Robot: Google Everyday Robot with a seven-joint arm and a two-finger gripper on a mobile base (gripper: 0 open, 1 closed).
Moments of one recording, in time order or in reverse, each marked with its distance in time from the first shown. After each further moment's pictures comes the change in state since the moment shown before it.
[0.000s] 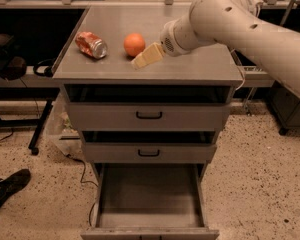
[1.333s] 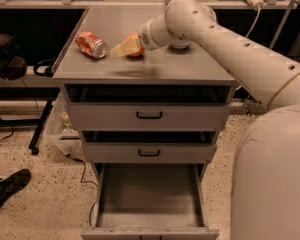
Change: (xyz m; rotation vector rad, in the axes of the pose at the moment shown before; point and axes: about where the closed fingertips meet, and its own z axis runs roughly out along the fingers) arm -0.050 0.002 0.104 -0.122 -0.113 0.084
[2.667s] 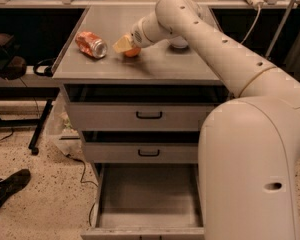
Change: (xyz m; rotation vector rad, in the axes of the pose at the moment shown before) arm -0.007 0.005 0.045 -0.078 0.053 -0.006
